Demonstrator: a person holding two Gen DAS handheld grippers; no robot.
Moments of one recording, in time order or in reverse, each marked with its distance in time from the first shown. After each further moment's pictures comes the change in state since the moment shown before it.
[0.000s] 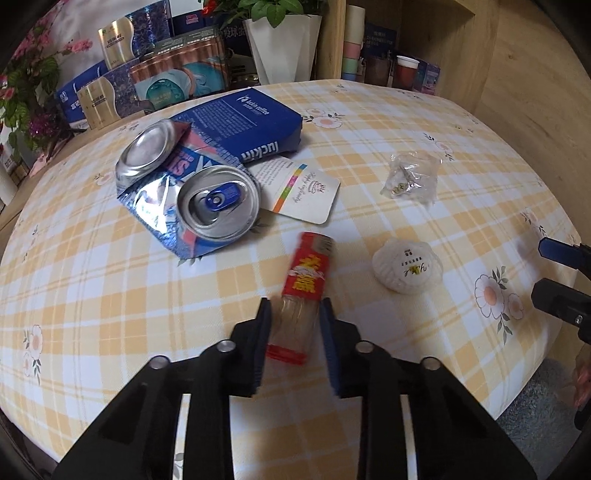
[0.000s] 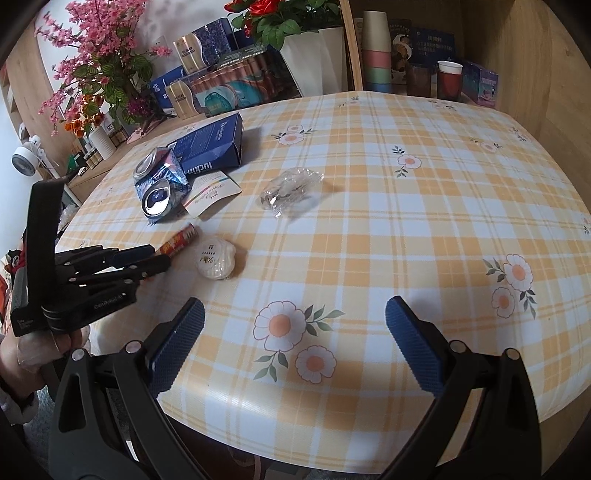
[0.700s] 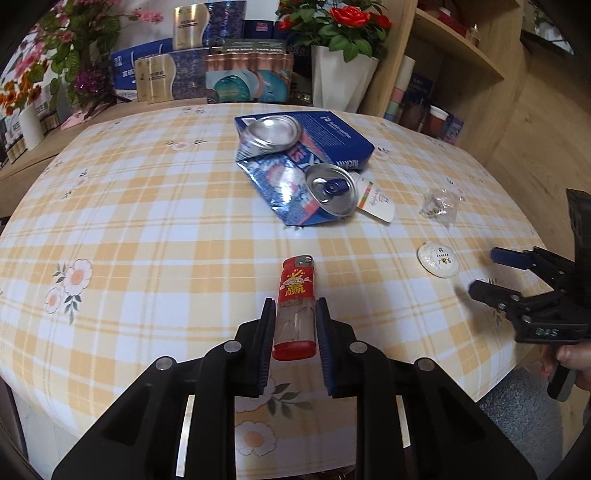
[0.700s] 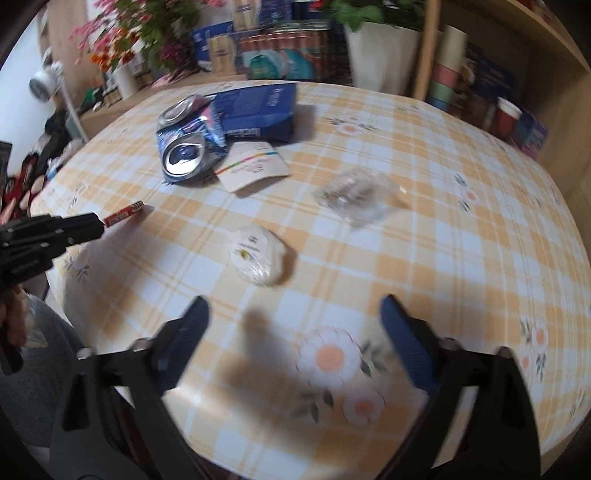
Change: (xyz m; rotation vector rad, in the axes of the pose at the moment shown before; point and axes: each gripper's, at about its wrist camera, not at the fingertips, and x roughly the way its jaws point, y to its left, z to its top) left arm -0.055 0.074 -0.046 -0.190 -0.096 -0.033; right arm 0.049 0.064 0.017 -0.297 0.077 -0.040
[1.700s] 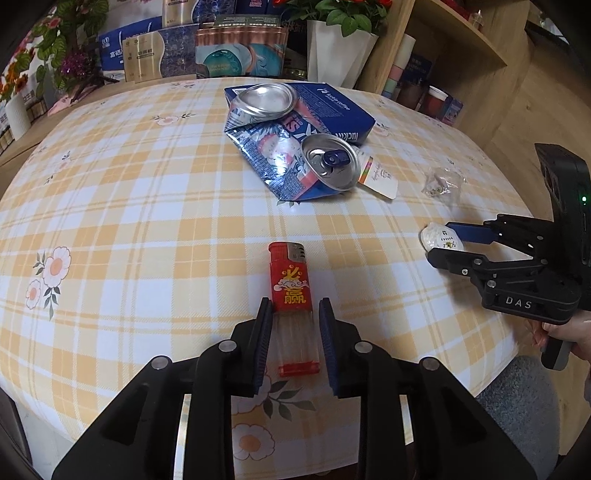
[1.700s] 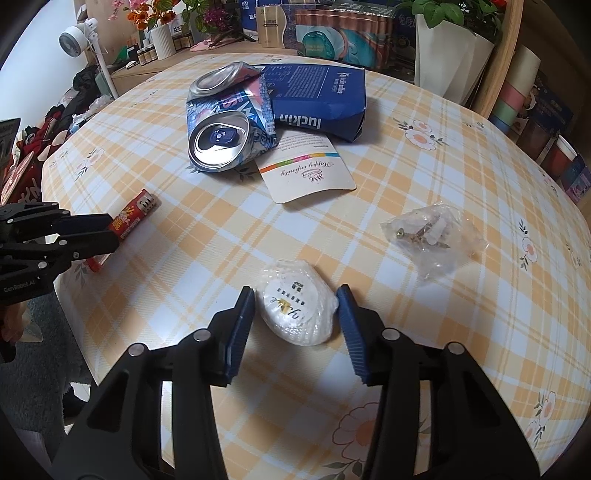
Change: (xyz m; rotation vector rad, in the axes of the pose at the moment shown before) left arm 0.022 -0.001 -0.002 0.014 0.095 -0.031; right arm 0.037 0.024 0.030 -0.124 0.083 0.086
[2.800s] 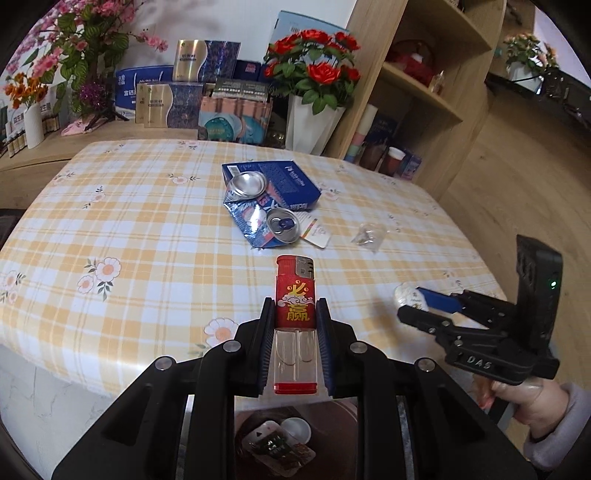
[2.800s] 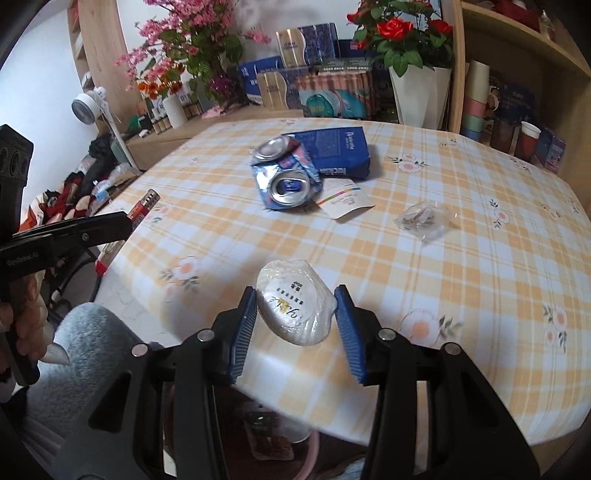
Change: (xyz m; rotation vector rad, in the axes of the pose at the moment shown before) left arm -0.140 -0.019 -0.027 -0.050 -0.207 -0.108; right arm -0.114 0.056 -0.060 0.153 -0.238 0.082
